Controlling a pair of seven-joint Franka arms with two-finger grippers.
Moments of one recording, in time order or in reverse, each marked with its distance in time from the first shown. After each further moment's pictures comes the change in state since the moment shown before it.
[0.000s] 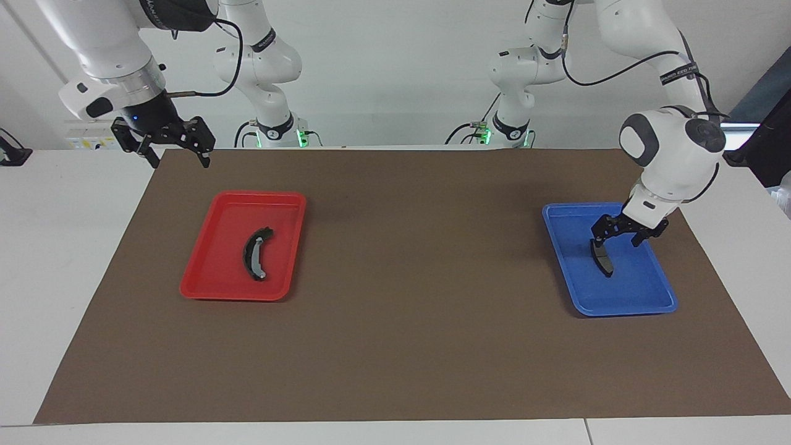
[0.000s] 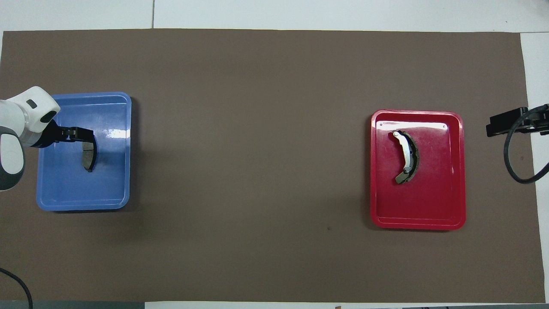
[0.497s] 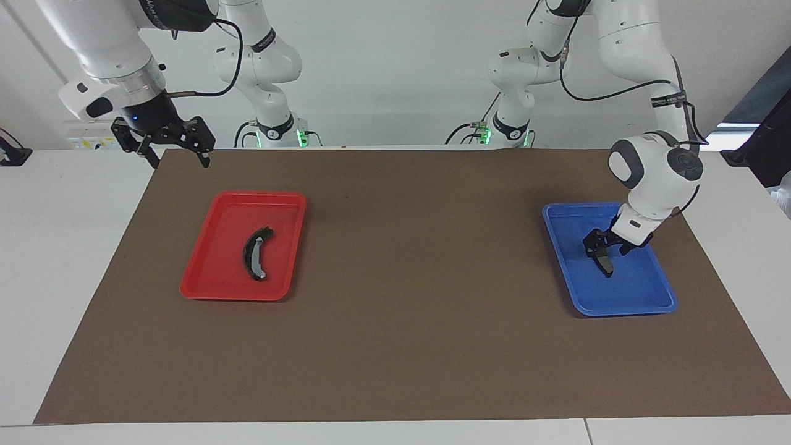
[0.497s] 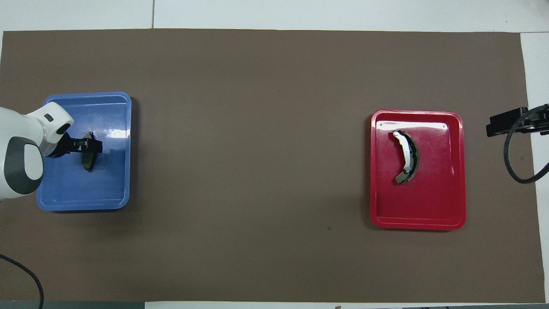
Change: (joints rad) left arm 0.030 0.063 0.001 -0.065 0.000 0.091 0.000; right arm 0.000 0.000 0.000 0.000 0.000 0.000 0.000
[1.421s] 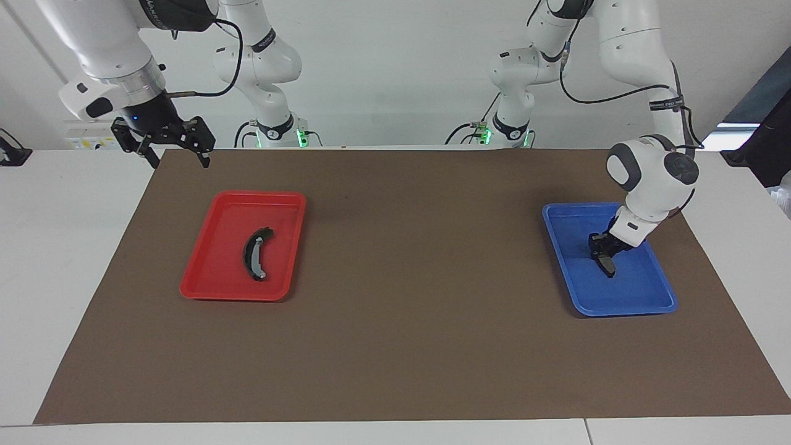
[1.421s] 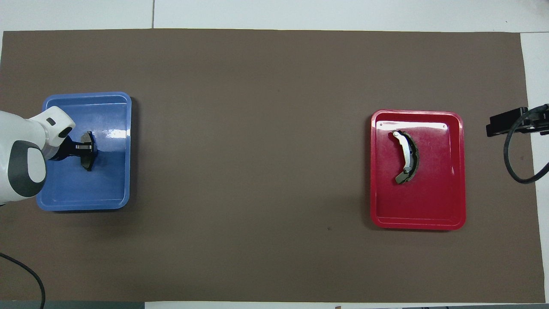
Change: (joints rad) left arm 0.010 -0.004 -0.008 -0.020 0.000 0.031 0.000; right arm 0.000 0.000 0.000 0.000 0.000 0.000 0.000
